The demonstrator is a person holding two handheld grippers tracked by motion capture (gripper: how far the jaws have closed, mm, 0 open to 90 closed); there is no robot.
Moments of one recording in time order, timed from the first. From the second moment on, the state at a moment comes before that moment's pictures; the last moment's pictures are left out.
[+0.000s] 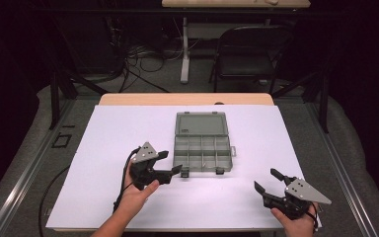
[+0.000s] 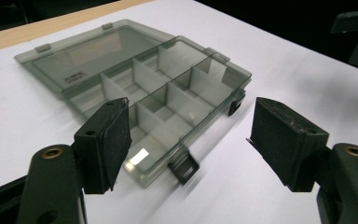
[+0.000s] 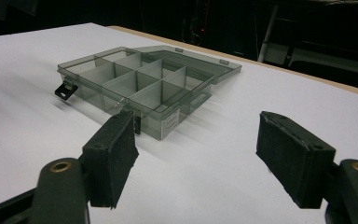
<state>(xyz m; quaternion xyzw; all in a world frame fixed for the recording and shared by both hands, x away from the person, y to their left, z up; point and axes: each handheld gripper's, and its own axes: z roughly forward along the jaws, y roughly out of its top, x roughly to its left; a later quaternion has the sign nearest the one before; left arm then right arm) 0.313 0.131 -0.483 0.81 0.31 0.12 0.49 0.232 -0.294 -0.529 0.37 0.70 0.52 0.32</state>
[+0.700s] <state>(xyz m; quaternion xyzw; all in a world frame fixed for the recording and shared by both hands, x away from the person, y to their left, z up) 0.288 0.192 -0.489 0.80 0.35 0.16 0.46 0.232 -0.293 -0.529 0.37 0.70 0.52 0.32</state>
